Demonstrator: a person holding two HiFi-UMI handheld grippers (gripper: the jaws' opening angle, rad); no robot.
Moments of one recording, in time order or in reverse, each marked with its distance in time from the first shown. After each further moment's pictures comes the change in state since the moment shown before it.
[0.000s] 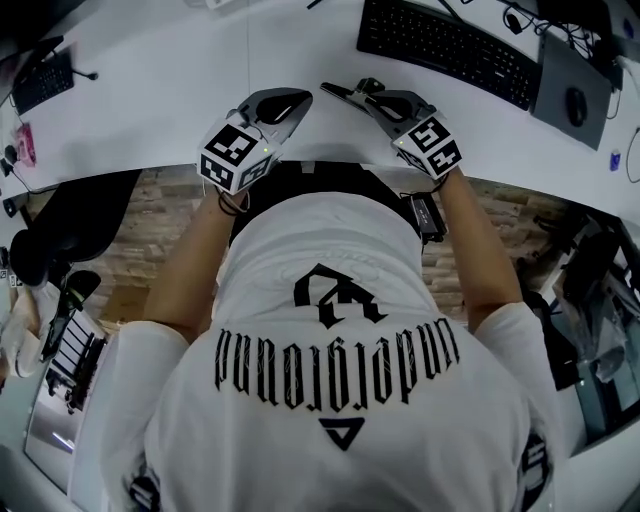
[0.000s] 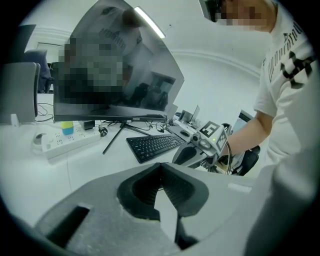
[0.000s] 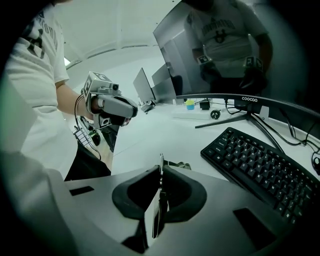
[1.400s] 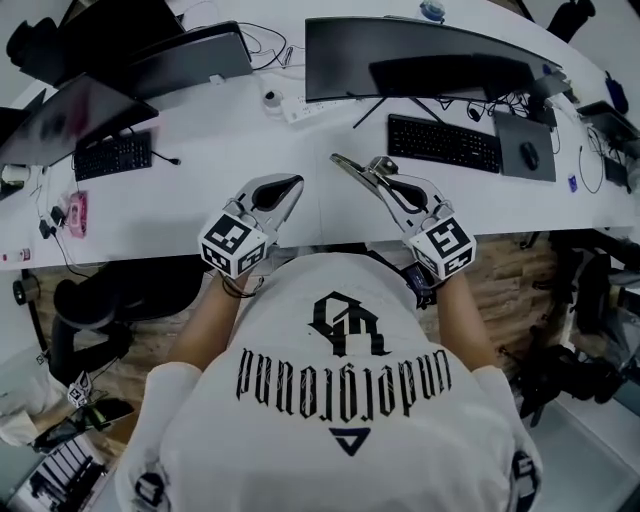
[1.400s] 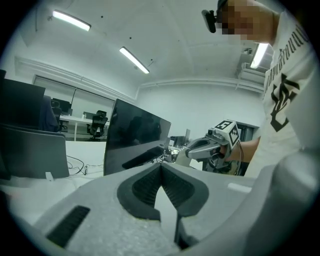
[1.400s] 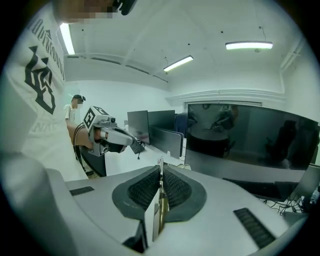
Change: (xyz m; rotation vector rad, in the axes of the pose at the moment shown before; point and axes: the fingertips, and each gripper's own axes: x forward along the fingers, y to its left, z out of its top) left arm -0.257 0.006 0.093 0.207 -0.301 -0.011; right arm -0.077 0.168 0.245 -0.125 -0.346 -0.364
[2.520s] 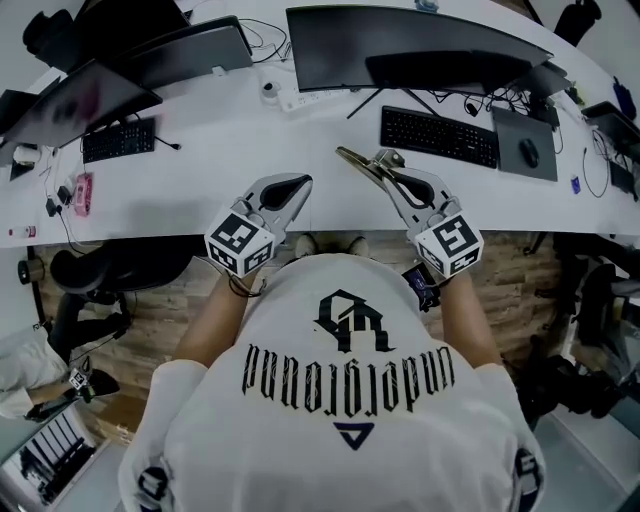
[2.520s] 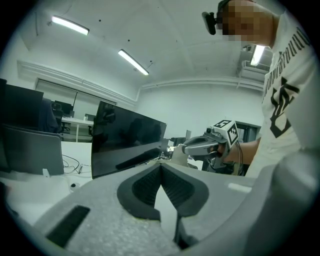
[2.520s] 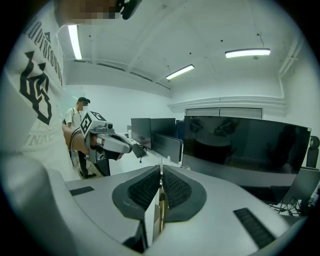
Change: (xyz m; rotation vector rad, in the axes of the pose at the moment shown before) left arm 0.024 -0.076 0.009 -0.002 -0.017 0.036; right arm -0.068 -0.012 0.001 -0.024 -0.077 0.017
